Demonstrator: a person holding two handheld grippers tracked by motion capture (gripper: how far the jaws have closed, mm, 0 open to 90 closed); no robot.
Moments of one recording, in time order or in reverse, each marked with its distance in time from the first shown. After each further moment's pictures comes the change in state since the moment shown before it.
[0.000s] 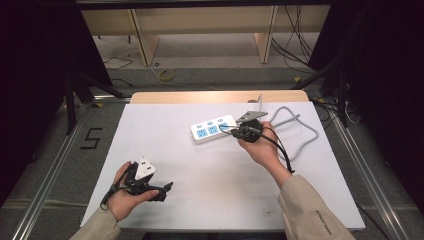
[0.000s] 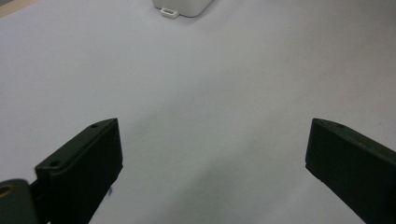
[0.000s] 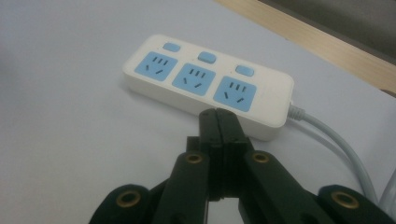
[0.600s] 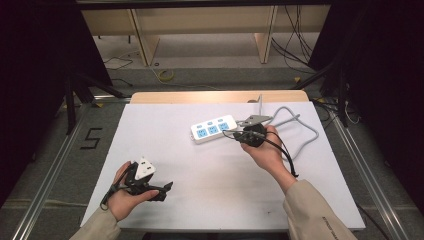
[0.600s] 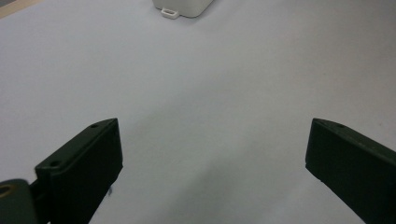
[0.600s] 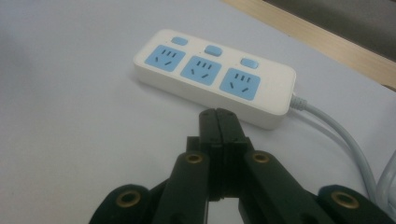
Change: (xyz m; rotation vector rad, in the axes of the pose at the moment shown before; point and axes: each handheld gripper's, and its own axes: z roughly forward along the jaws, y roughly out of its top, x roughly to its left) left arm 0.000 0.000 0.000 -0.003 0.001 -0.002; right arm 0.004 -0.010 -0.013 -0.015 0.012 -0.010
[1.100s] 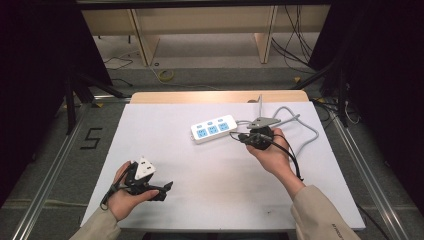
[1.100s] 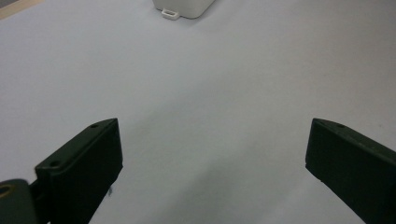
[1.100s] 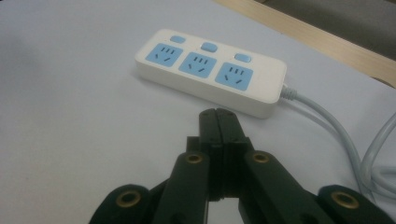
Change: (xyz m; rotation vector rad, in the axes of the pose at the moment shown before) left arm 0.000 0.000 0.000 -0.002 0.001 0.000; right arm -0.003 -0.010 -0.017 -0.022 0.000 0.019
